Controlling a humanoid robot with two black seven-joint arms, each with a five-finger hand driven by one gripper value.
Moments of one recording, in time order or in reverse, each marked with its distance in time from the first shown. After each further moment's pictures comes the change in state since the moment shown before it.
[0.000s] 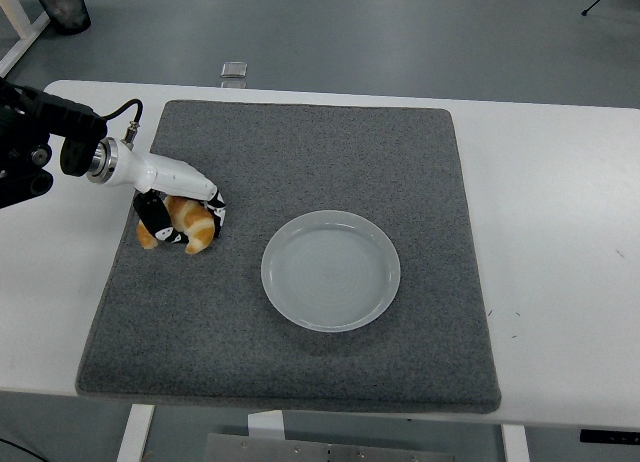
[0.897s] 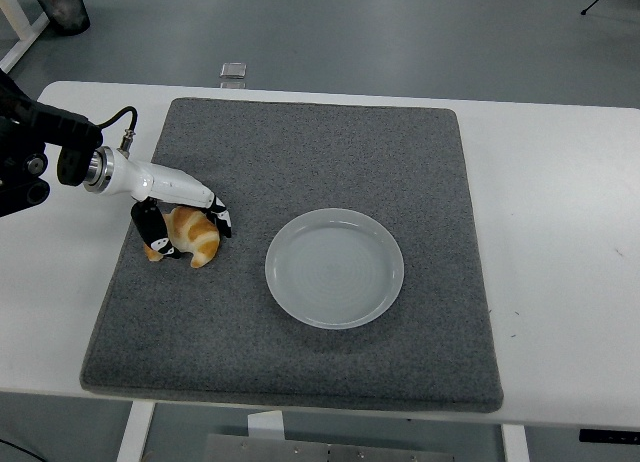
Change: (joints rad) left arm 0.085 0.013 -0.015 -0.008 -0.021 0.006 0.000; right arm 0.000 0.000 0.000 -0.009 0.000 0.000 -0.003
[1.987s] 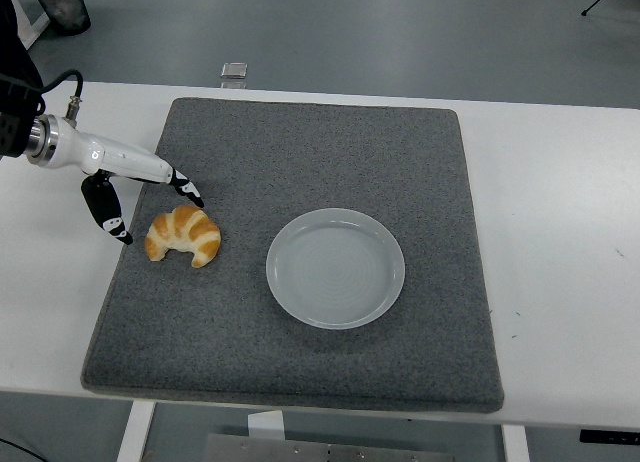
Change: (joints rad) left arm -0.072 0.136 -0.003 -0.060 -0.007 -0.073 -0.034; right arm 0.000 0.000 0.000 -0.002 -0.001 -0.001 -0.004
